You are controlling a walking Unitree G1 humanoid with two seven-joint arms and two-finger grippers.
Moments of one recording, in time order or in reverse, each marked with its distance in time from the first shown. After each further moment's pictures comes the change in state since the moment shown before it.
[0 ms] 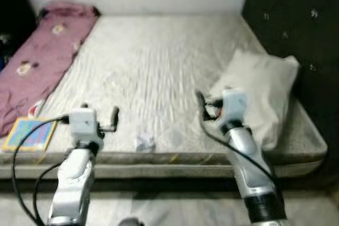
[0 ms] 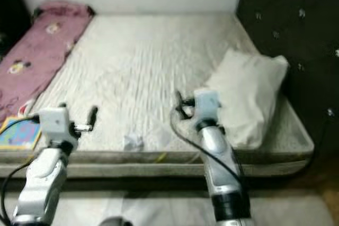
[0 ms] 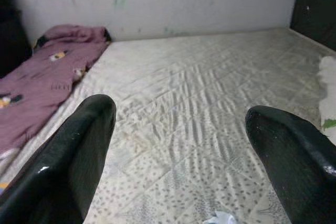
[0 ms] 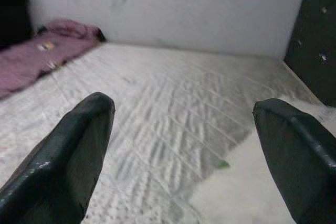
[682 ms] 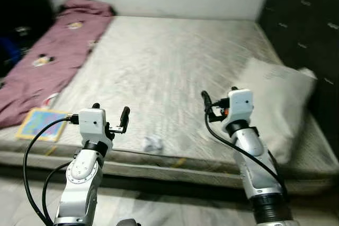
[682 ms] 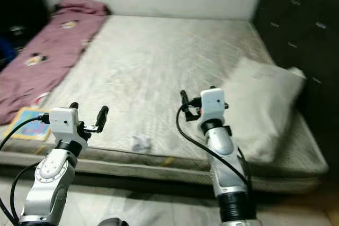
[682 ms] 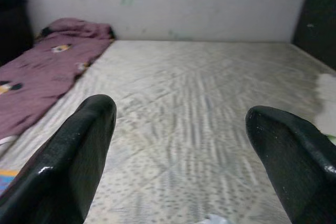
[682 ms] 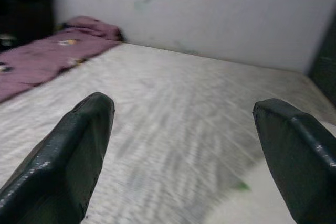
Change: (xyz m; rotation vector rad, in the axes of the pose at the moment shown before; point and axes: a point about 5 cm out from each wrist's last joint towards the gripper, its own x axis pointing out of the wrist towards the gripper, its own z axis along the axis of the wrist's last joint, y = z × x) left arm 0.002 -0.015 0.002 -0.052 -0.013 -0.064; right arm -0.001 -0.009 0.000 -0.015 -0.003 -0.006
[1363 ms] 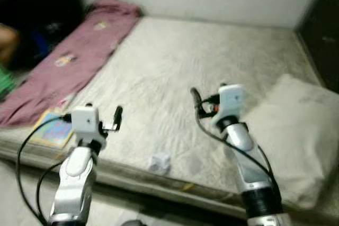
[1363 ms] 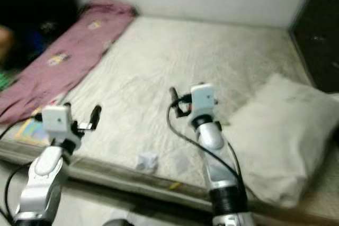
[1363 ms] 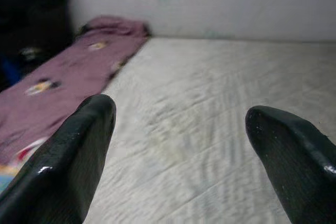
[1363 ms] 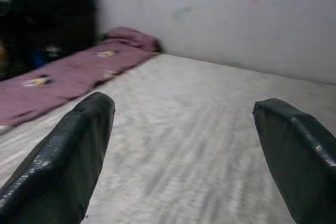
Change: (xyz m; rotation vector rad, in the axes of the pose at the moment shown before) left arm 0.004 0.006 0.000 0.000 0.012 0.014; right arm 0.007 0.010 0.002 0.023 -0.006 0.026
